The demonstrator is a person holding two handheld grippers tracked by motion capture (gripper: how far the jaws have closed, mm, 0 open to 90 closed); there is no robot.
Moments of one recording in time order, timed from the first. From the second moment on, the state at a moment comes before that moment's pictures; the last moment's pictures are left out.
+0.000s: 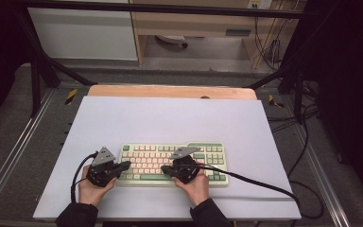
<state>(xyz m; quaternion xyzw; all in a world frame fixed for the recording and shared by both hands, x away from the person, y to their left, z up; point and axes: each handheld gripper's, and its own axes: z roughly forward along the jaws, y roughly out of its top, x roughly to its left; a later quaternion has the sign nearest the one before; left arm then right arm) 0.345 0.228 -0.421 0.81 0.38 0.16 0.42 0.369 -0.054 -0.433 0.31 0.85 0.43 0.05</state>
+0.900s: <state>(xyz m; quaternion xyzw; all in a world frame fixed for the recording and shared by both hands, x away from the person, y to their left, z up) 0.344 0.228 -0.420 0.81 0.38 0.16 0.42 0.363 -0.059 -0.424 0.30 0.85 0.44 0.07</state>
